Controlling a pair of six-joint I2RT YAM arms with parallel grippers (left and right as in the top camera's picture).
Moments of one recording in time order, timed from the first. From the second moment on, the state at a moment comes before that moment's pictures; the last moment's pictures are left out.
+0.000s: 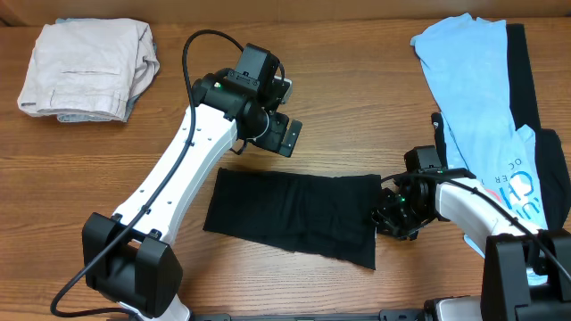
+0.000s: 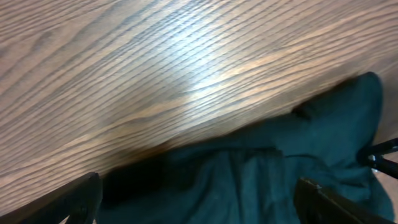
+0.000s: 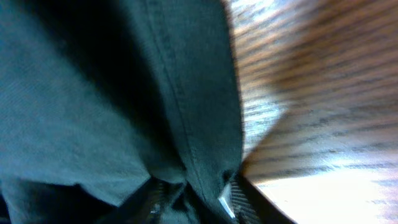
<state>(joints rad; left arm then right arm) -0.43 1.80 1.63 -1.08 0.12 -0.07 0.10 1.58 0.72 -0.73 -0.47 0.59</state>
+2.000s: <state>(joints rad) 0.01 1.80 1.63 -1.15 -0.13 -0.07 0.79 1.79 1.36 -1.12 -0.25 0.46</state>
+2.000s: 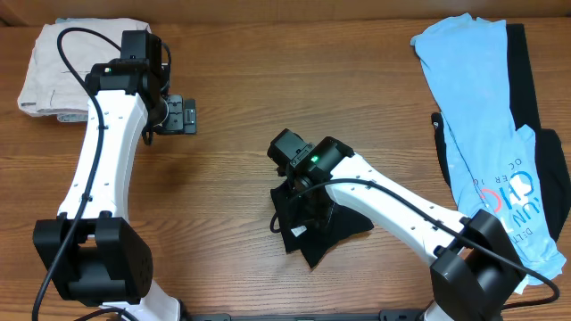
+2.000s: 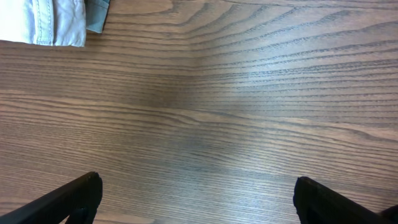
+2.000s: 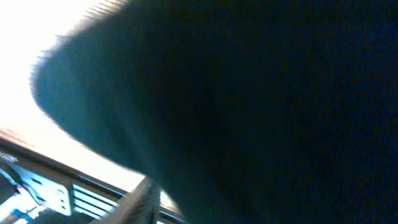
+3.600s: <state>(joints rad) 0.00 1.80 1.63 -1.21 0.06 -0.07 0.60 1.78 1.18 -0.70 -0.17 0.13</state>
